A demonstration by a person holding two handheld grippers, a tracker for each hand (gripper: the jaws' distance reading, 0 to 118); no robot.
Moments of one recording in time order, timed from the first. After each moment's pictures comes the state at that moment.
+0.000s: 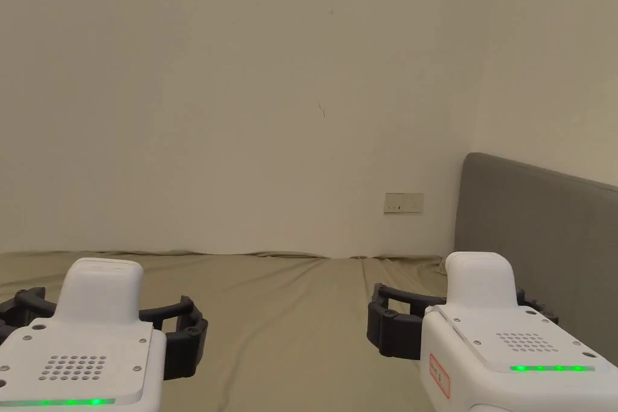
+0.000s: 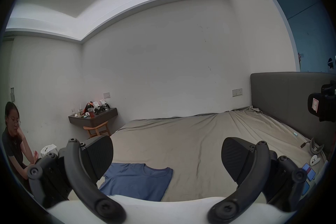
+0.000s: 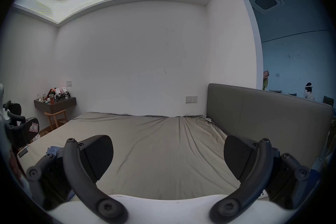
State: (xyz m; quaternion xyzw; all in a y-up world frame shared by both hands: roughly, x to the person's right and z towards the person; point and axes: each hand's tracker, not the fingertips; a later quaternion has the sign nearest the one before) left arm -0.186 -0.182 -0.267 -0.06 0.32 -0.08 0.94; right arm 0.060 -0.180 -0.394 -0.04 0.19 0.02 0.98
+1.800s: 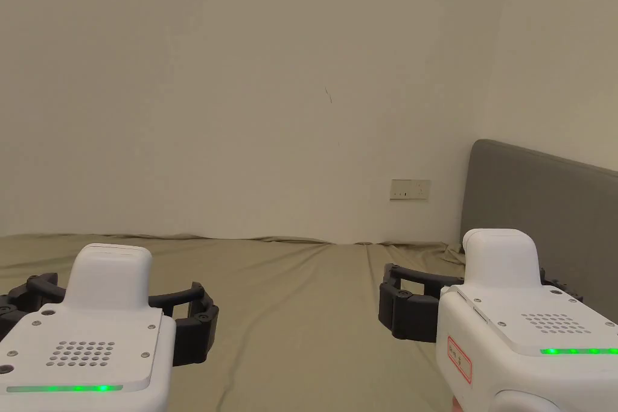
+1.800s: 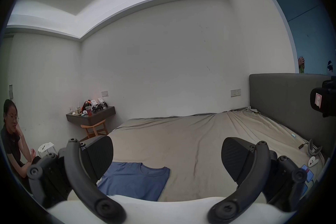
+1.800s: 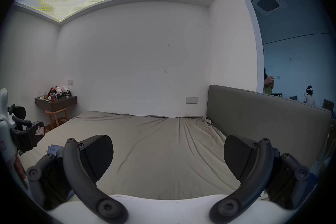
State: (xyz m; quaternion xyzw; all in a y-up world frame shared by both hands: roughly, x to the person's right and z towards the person) left arm -0.187 -0.186 -0.272 -0.06 0.31 -0.07 0.95; right arm 0.063 -0.169 -0.388 -0.04 0.19 0.03 0.98
